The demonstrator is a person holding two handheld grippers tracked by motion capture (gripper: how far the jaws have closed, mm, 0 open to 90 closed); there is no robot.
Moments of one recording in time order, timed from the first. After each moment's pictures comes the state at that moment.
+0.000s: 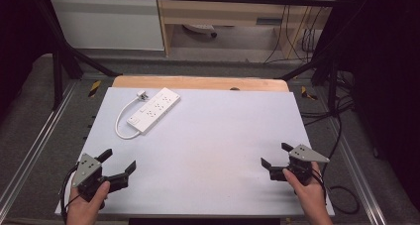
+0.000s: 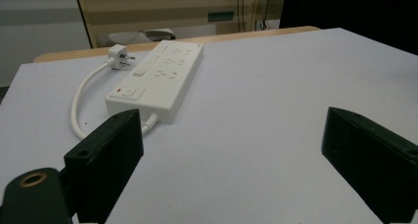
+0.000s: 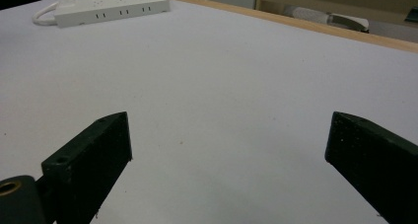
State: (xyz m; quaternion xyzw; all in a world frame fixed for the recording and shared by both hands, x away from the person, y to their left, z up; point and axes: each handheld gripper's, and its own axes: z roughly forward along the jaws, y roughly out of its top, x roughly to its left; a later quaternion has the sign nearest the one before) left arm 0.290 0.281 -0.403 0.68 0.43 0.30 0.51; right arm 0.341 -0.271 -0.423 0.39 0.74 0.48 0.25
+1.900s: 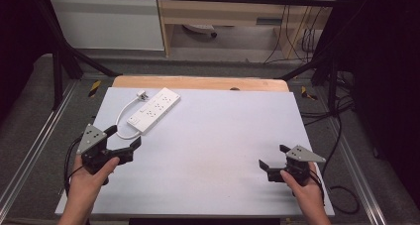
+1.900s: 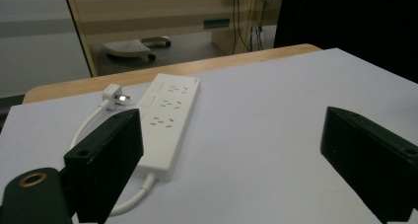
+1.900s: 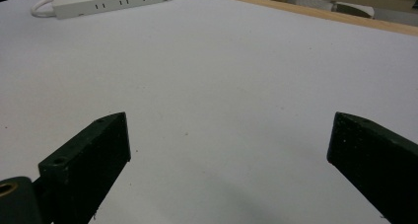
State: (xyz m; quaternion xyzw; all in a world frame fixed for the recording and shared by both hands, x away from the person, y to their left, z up) left arm 0.339 0.265 -0.348 0.69 0.43 0.29 0.51; right arm 0.341 -0.266 -0.428 0.40 0.74 0.48 0.24
